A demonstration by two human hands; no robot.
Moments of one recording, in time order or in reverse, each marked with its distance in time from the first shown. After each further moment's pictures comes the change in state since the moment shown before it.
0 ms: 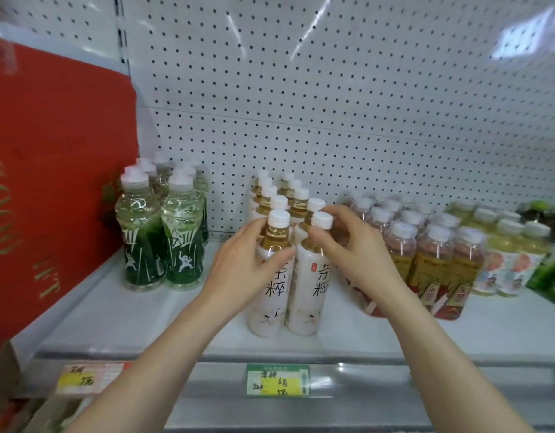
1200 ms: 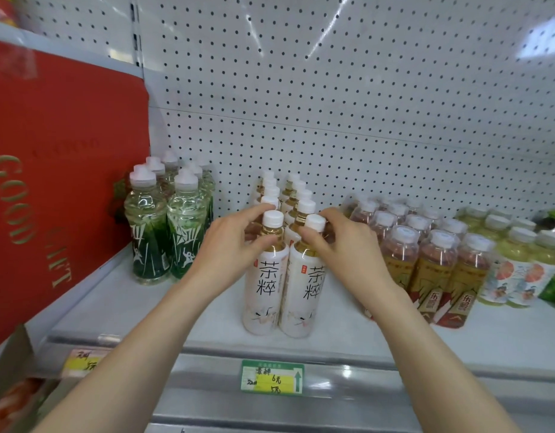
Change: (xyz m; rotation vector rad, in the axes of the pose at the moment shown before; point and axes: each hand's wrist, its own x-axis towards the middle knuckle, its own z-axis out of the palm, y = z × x) left_hand 0.016 0.013 -0.021 -0.013 0.036 -0.044; right_hand 0.008 -0.014 0.001 -0.325 -0.001 -0.092
